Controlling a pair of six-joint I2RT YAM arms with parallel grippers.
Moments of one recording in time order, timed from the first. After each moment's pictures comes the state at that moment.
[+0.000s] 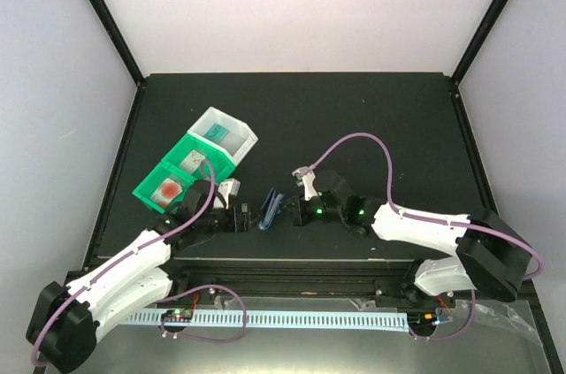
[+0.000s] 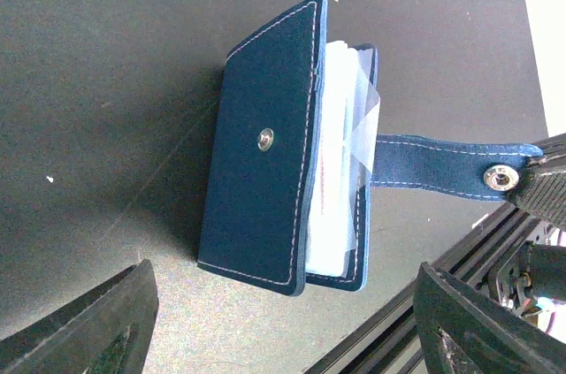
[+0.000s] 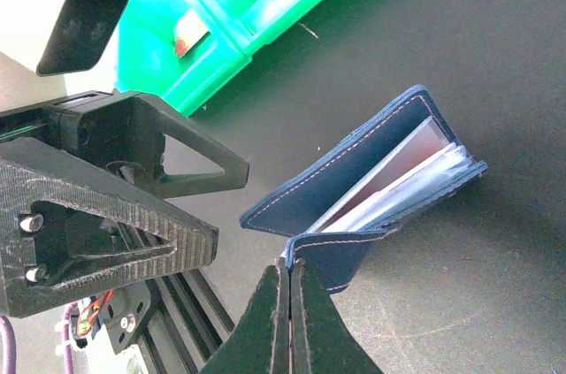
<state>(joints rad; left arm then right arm) -0.55 0.81 0.35 -0.29 0.40 -0.68 0.96 1.33 0.63 0.13 -0.25 0.65</state>
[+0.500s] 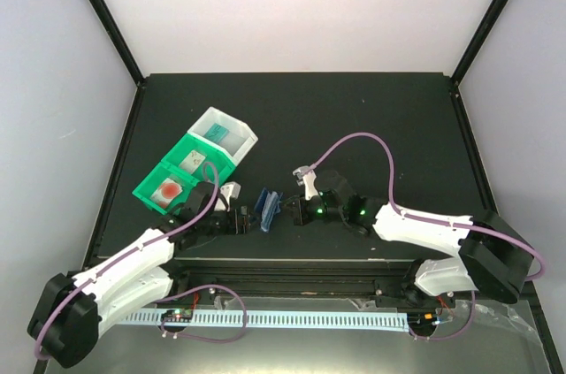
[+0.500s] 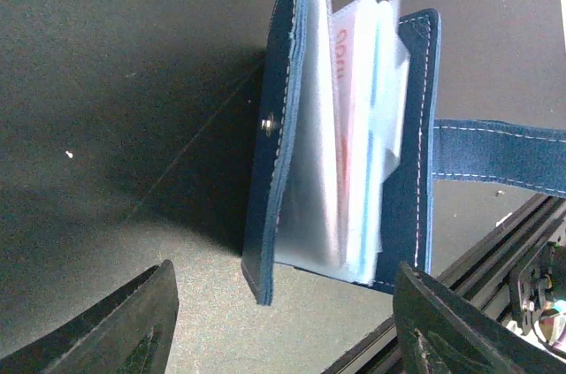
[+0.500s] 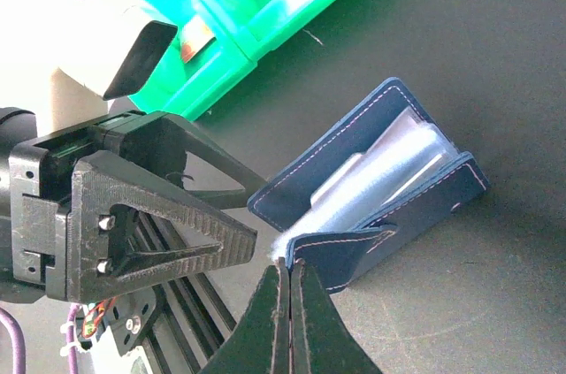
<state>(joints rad) -0.55 0.85 0.32 -0.26 0.39 -0.68 0.96 1.32 0.63 0.13 -0.24 0.65</state>
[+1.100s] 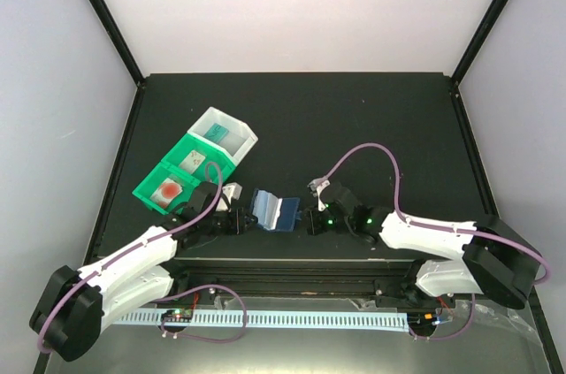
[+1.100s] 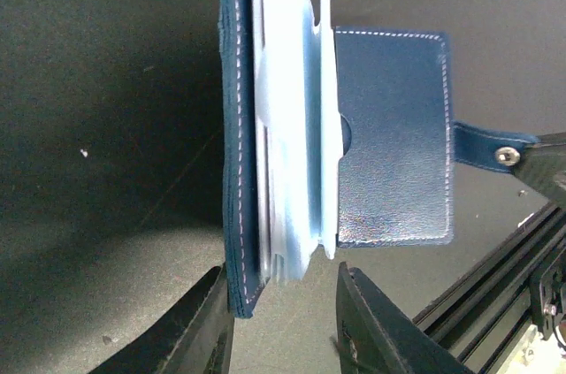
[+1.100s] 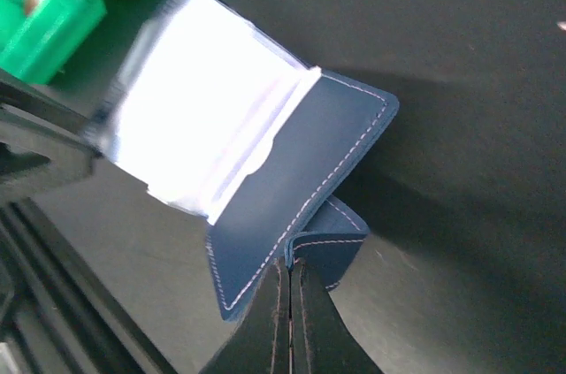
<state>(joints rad) -0.55 0.91 0.31 -0.23 0.38 -0.67 0.96 1.27 0.53 0.02 -0.09 0.64</state>
